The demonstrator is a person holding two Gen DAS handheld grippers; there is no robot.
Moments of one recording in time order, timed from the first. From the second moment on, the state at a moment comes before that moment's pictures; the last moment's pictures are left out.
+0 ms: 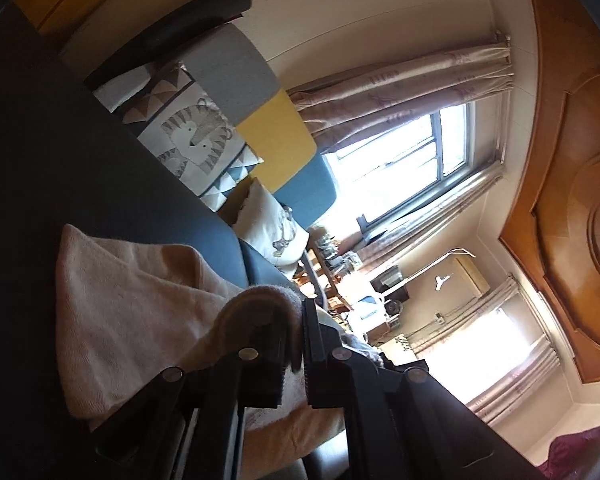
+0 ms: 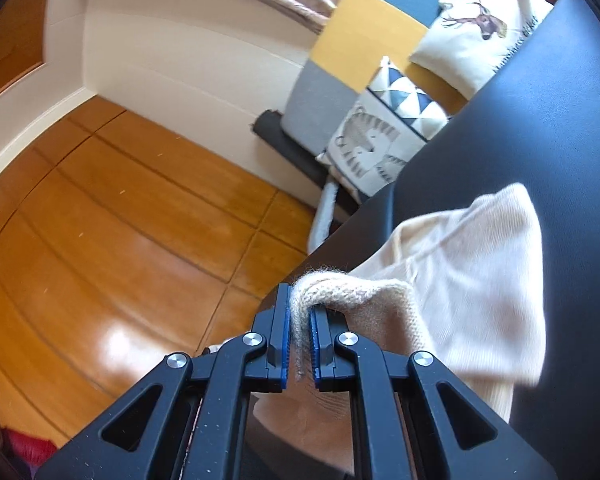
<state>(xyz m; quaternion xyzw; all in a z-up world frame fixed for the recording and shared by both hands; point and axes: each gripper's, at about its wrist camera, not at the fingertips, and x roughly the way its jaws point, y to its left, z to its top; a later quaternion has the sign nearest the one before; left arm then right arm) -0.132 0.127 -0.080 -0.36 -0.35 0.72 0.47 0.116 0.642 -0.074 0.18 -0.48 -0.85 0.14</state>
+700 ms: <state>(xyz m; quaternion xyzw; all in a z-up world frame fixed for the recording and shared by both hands) -0.230 0.179 -0.180 -0.50 -0.36 0.71 0.35 0.021 0.676 -0.160 0.26 -0.56 -0.78 0.04</state>
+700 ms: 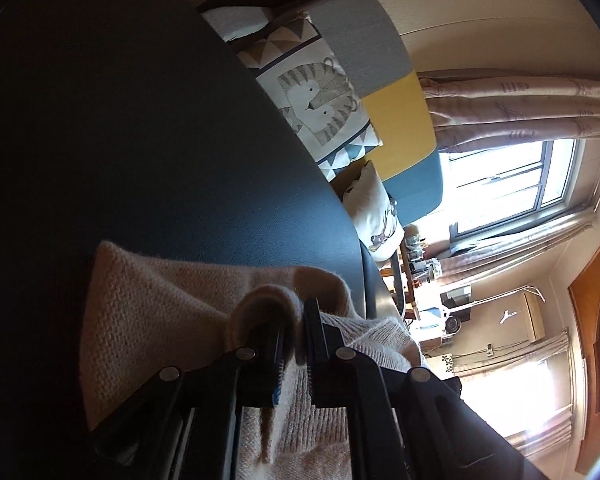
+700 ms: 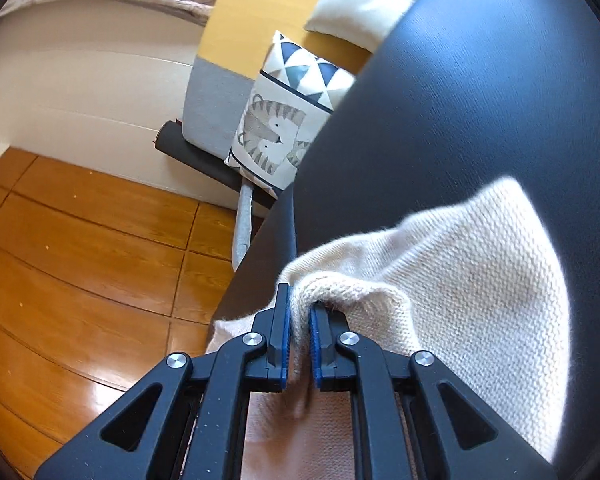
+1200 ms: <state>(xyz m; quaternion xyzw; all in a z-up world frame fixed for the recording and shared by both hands) -0.248 0.184 -0.187 -0.51 -0.51 0.62 0.31 -0.005 0.678 -0.141 0.24 -0.58 -0.77 0.07</state>
